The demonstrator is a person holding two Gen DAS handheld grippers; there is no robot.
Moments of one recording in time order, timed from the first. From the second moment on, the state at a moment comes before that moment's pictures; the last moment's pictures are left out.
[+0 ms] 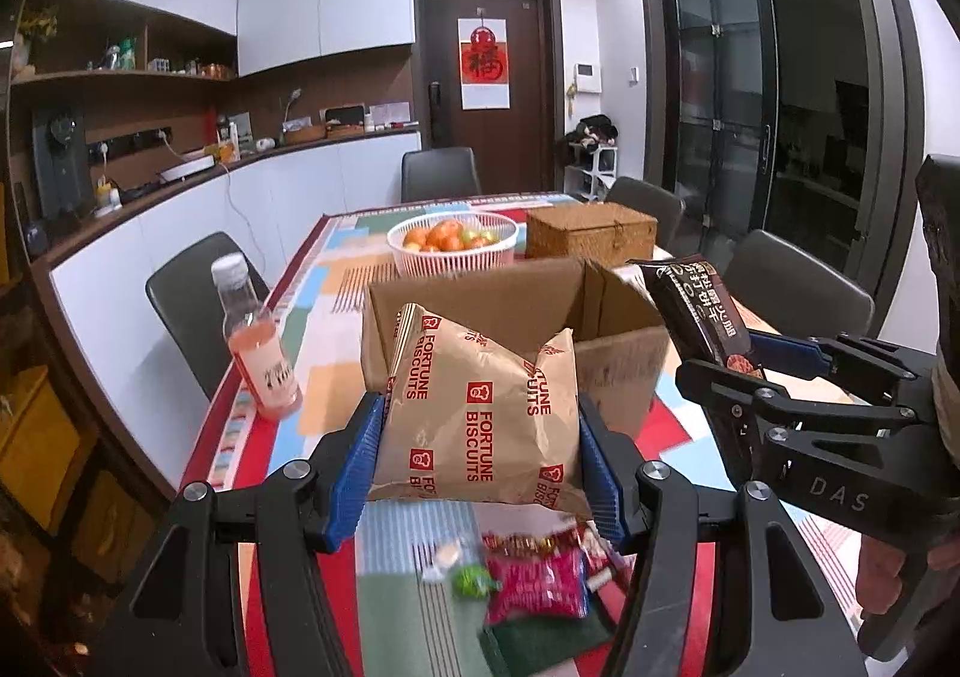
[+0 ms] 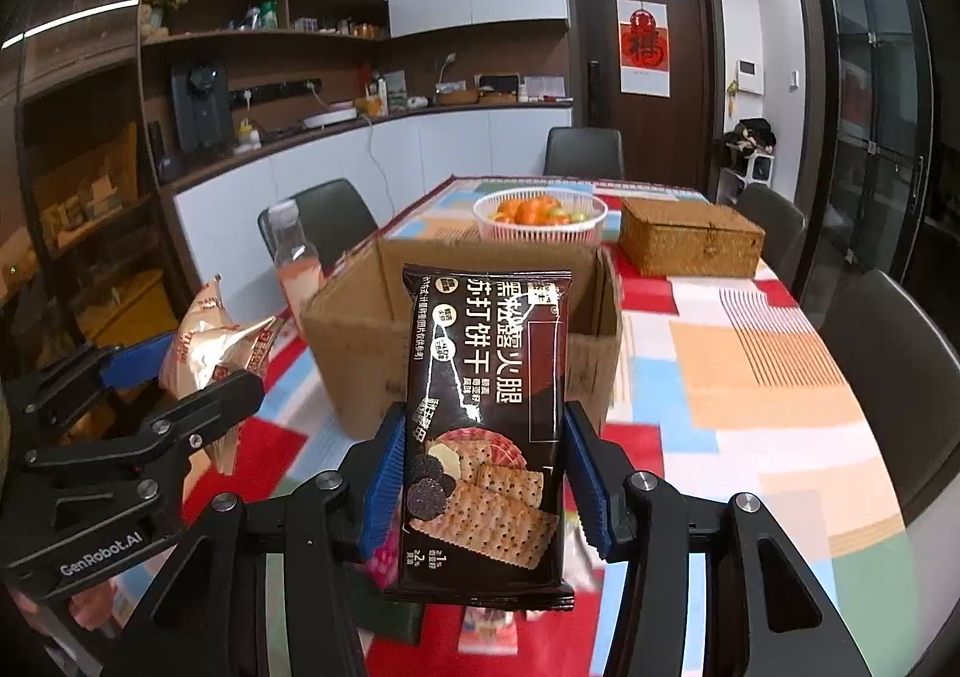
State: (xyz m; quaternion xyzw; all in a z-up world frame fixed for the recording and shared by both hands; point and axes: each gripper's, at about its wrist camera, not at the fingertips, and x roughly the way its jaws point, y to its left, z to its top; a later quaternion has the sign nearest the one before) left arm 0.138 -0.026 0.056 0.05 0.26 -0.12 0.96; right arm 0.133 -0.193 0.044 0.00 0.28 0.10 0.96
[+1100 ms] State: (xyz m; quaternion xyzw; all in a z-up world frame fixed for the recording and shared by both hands) left arm 0.310 -0.032 0.049 0.03 0.34 -0.10 0.93; right arm 0.303 -0.195 0.058 0.02 0.32 0.11 0.94
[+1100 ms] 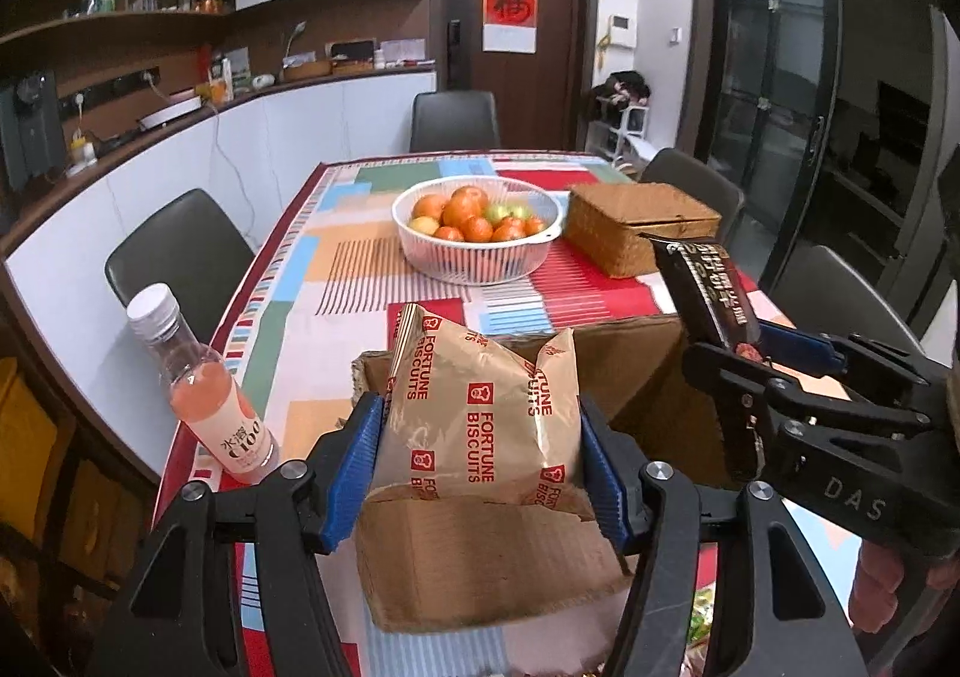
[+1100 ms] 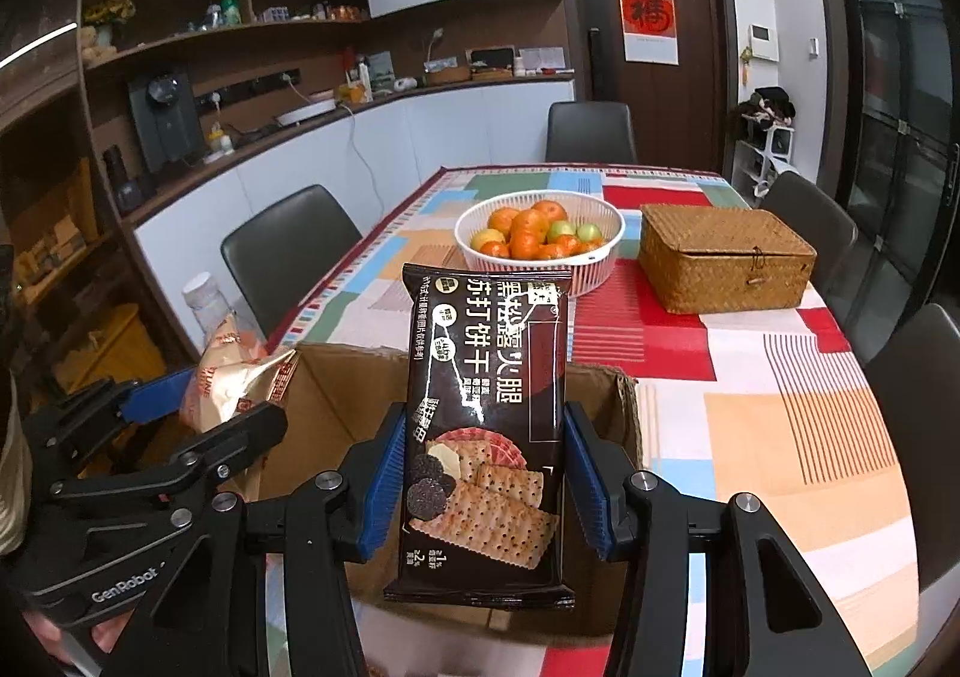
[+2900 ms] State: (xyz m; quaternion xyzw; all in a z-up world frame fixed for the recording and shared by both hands) left arm 0.078 -0.012 -0.008 0.08 0.32 -0.09 0.94; right arm 0.112 -0.185 -0.002 -0.03 0.34 0.10 0.93
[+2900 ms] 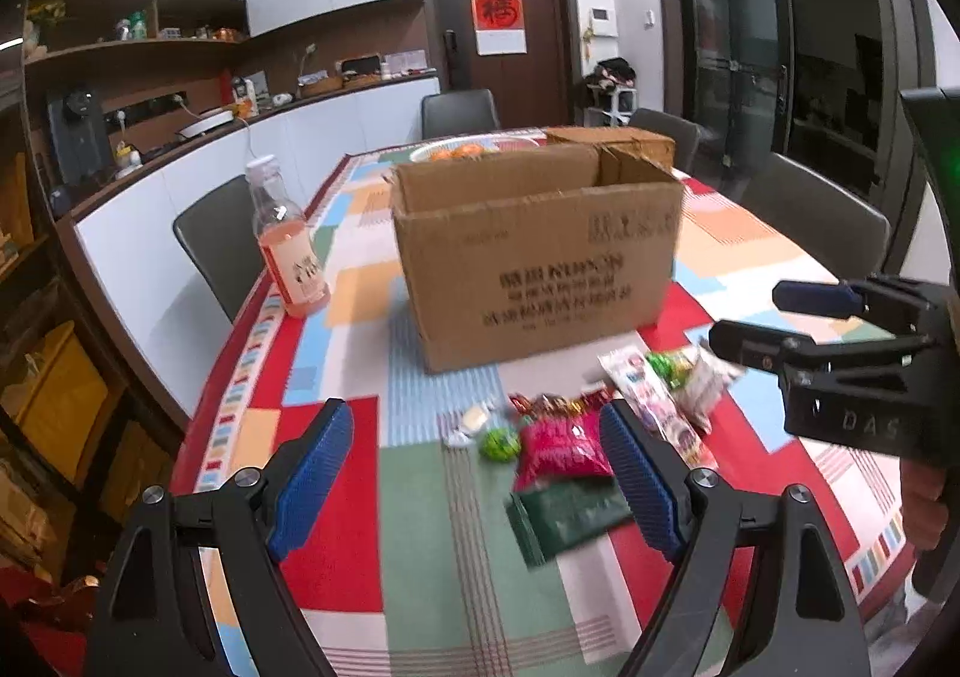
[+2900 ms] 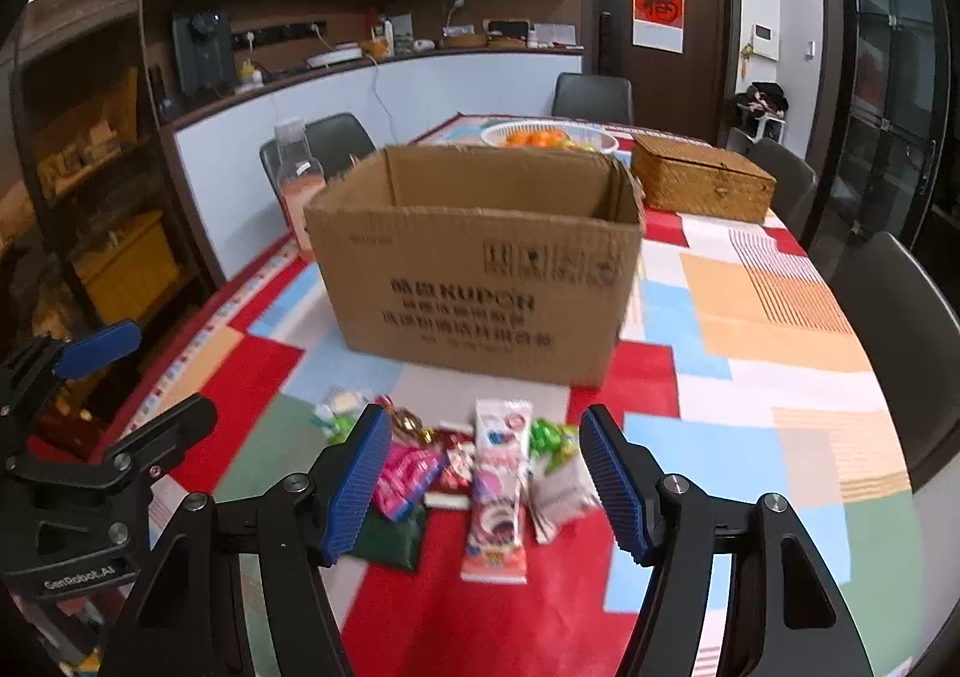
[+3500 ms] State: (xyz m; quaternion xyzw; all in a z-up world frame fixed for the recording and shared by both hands) left arm 0.085 -0.056 -0.051 0.10 0.36 -0.16 0.92; right arm 0.100 -0.222 -0.046 0.00 0.40 0.06 0.91
